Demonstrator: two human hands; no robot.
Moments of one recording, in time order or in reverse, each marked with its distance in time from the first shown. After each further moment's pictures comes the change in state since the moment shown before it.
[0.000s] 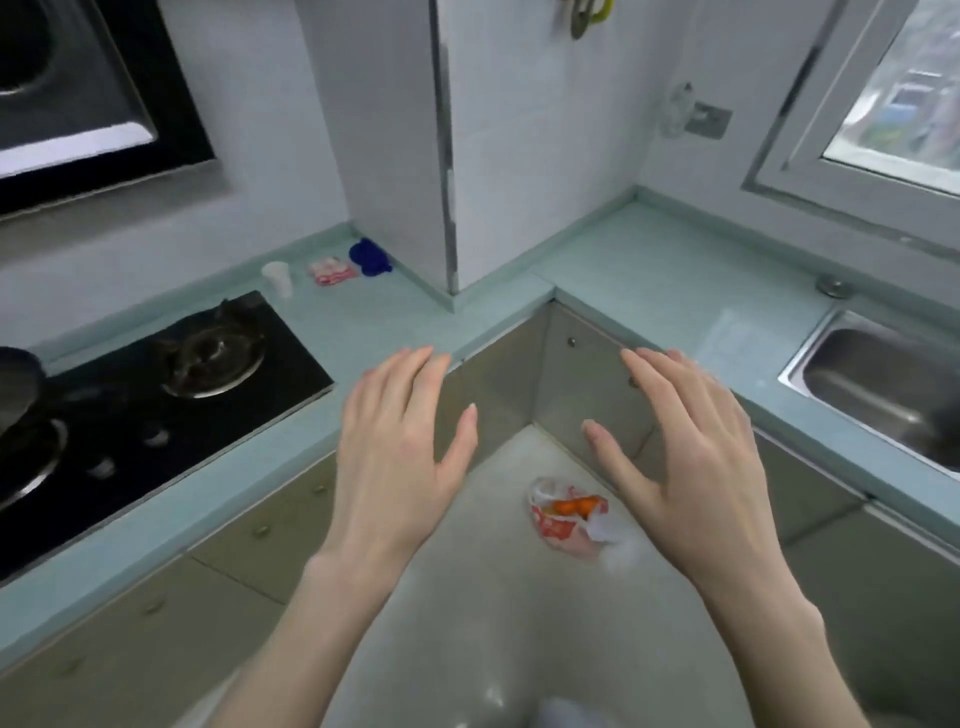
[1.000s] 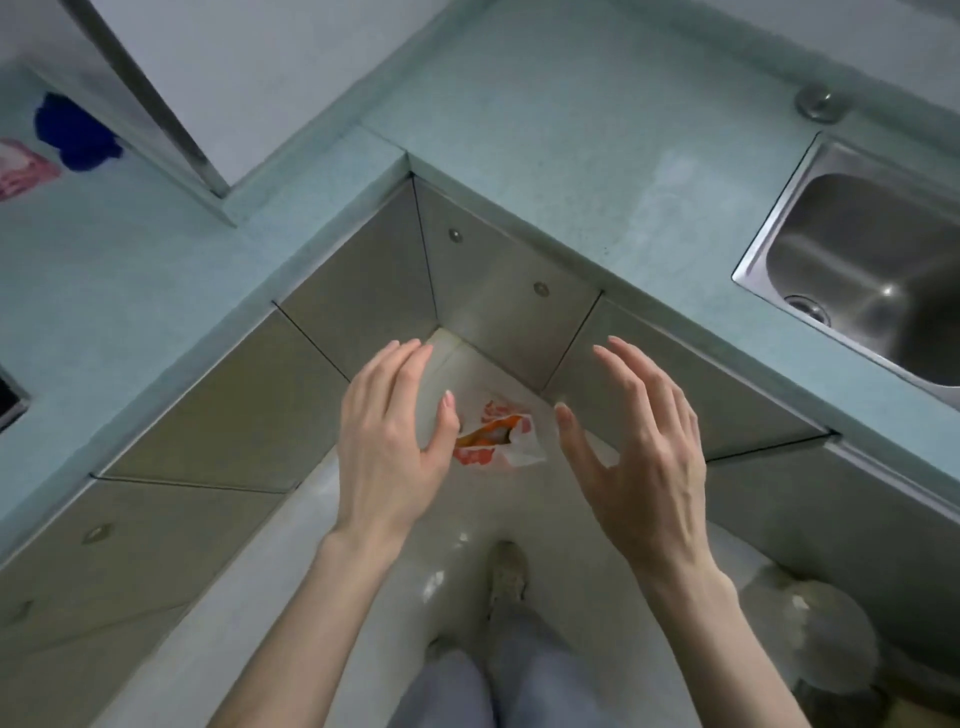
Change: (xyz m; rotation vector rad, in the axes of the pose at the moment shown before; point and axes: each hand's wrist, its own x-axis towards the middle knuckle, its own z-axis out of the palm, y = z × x) left_hand 0.083 0.078 0.376 -0.233 -0.226 -0.031; right_hand 0.014 0.294 0.180 -0.002 -0.081 0.311
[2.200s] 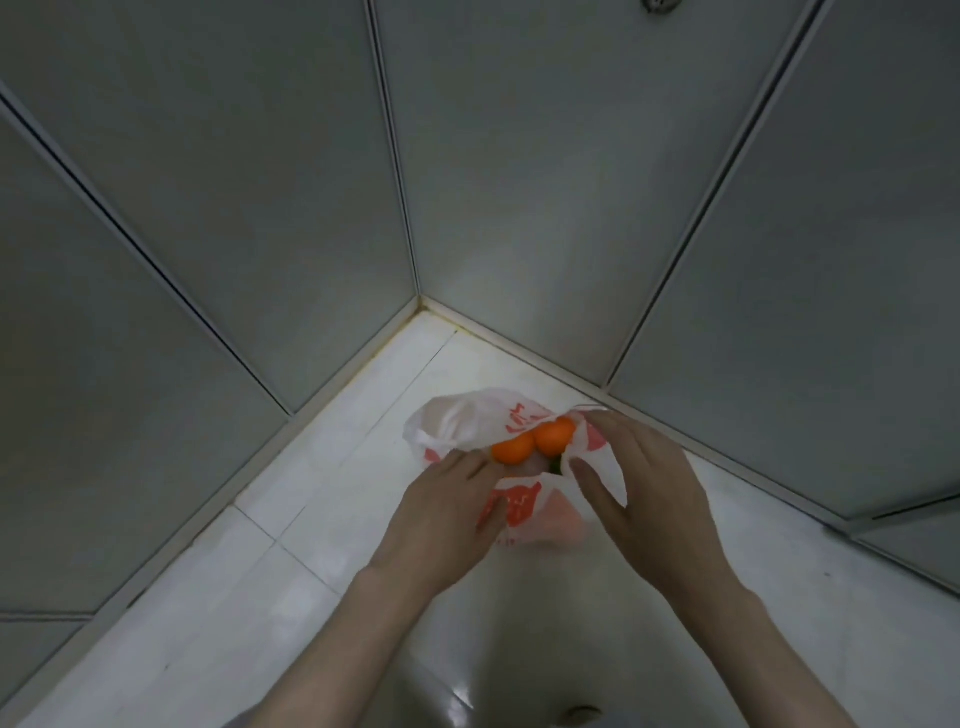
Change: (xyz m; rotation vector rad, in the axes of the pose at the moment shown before) left_hand -0.163 -0.334 0.517 0.064 -0.481 0.291; right_hand -0.188 0.295 0.534 -0.028 -0.255 0.041
